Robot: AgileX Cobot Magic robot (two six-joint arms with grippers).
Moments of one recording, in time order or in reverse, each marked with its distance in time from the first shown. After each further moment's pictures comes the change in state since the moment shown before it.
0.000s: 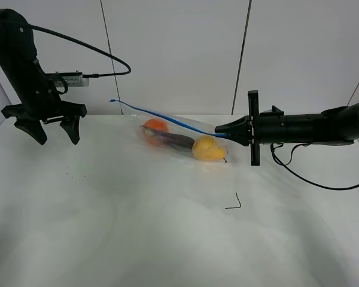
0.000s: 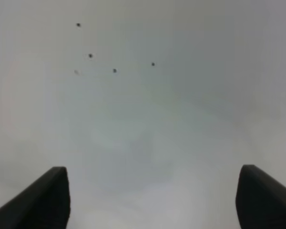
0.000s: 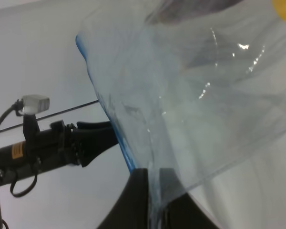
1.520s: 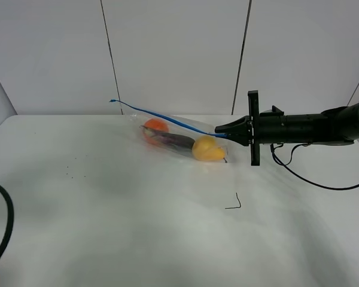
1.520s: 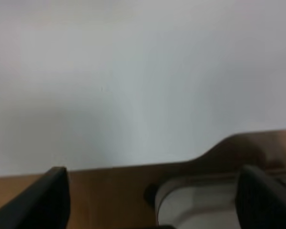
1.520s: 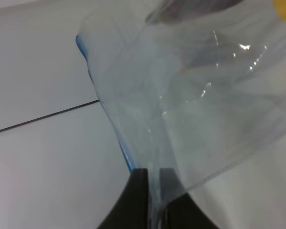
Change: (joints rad) left arm 0.000 -1.390 1.093 0.004 -0.125 0.044; right arm 0.000 0.000 0.000 0.000 0.000 -0.003
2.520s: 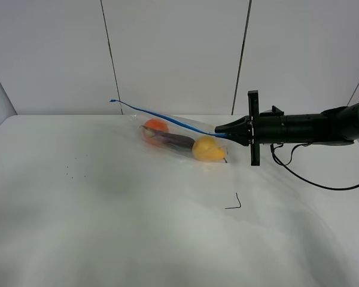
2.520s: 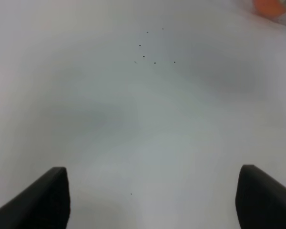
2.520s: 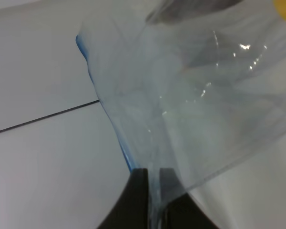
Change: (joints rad) left arm 0.128 -0.542 0.006 0.004 -0.007 0.001; right arm 0.000 0.000 0.000 0.000 0.000 0.003
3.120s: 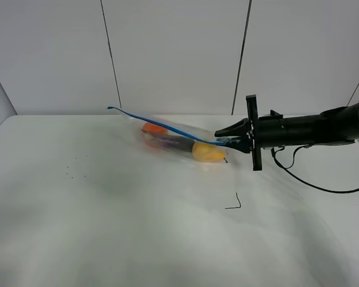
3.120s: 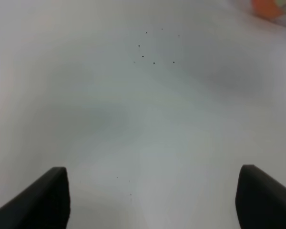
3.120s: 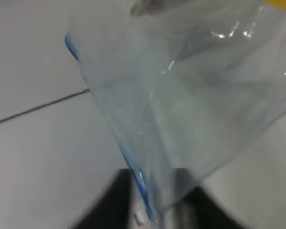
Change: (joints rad) left arm 0.000 0.000 0.000 0.000 -0.001 0.001; right arm 0.000 0.000 0.000 -0.092 0.001 0.068
